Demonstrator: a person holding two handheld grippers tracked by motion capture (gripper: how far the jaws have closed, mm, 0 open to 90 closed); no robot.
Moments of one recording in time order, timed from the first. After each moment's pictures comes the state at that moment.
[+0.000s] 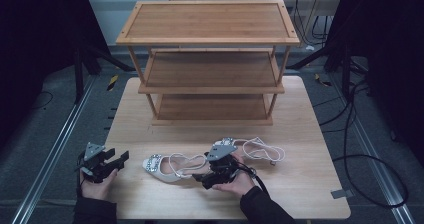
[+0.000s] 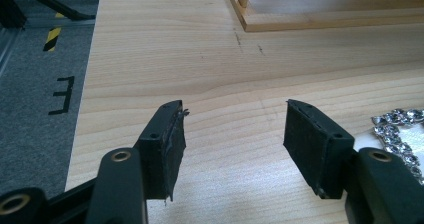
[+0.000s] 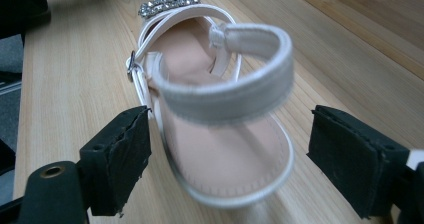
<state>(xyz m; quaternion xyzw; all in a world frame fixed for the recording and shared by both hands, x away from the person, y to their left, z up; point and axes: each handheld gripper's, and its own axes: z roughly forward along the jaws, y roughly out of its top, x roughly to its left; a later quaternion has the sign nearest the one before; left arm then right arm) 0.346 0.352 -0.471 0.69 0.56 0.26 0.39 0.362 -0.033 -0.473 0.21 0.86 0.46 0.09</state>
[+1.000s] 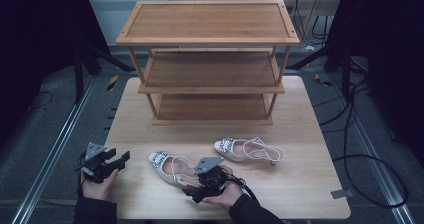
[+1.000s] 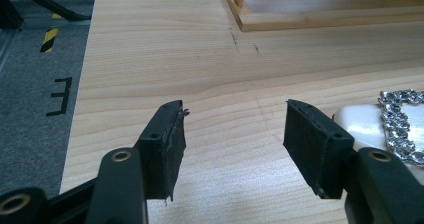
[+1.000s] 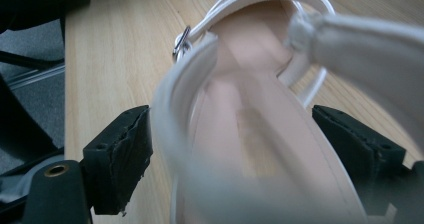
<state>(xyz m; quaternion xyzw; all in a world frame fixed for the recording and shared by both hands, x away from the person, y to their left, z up) 0.346 0.351 -0.471 0.69 0.55 0.26 0.39 0.338 -0.003 -0.492 0.20 0.87 0.45 0.05</state>
